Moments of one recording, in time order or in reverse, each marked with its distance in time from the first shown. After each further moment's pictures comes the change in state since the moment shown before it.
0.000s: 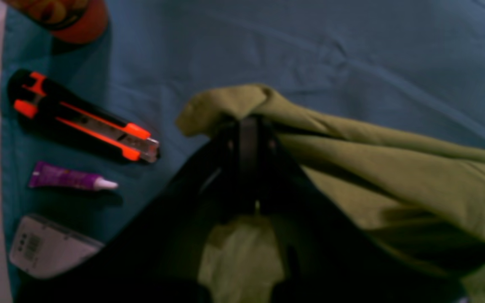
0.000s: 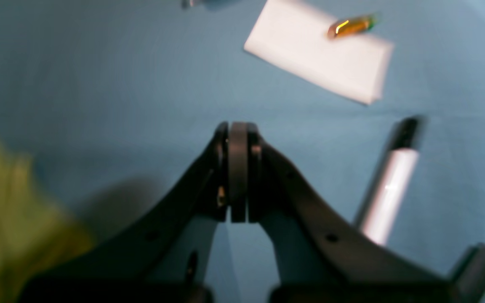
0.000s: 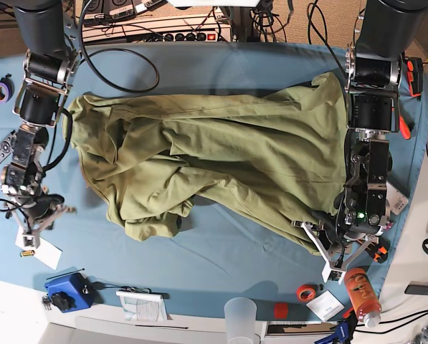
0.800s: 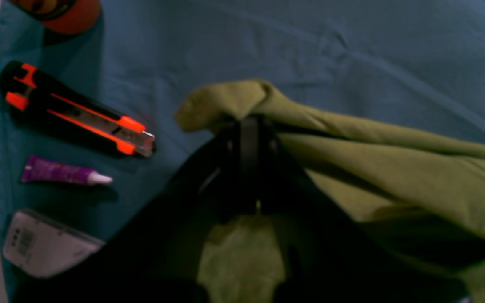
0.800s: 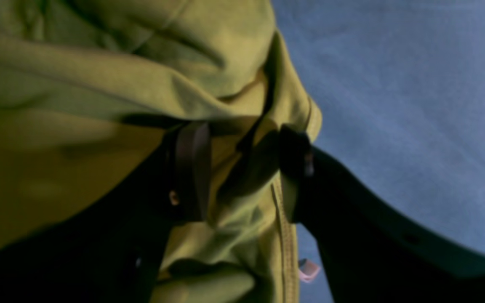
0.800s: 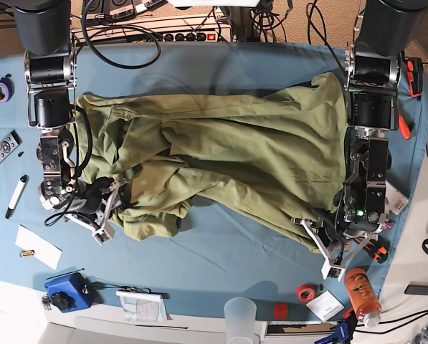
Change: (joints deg) left arm 0.7 0.2 0.0 0.0 0.0 0.0 0.1; right arm 0.8 -0.1 -25.4 0.0 9.3 10.4 -4.8
